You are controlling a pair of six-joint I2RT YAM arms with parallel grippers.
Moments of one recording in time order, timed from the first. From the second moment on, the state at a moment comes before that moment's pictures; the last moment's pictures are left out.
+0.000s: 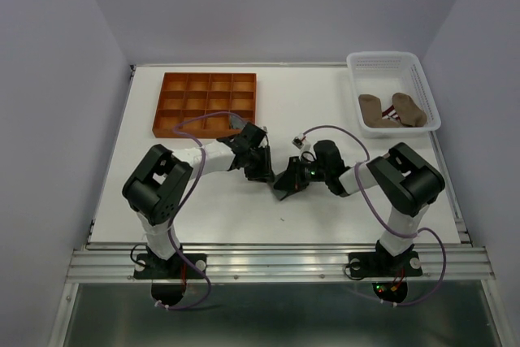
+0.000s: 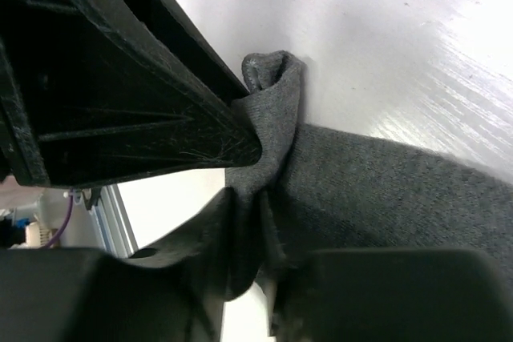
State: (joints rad) left arm -0.68 1.76 1.01 -0.28 0.21 -0.71; right arm 0.55 1.81 0.58 0.67 -0.69 0.60
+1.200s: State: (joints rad) left arm -0.72 1.79 1.06 -0.33 0.11 -0.74; right arm 0.88 1.51 0.75 0.08 0.04 0.12
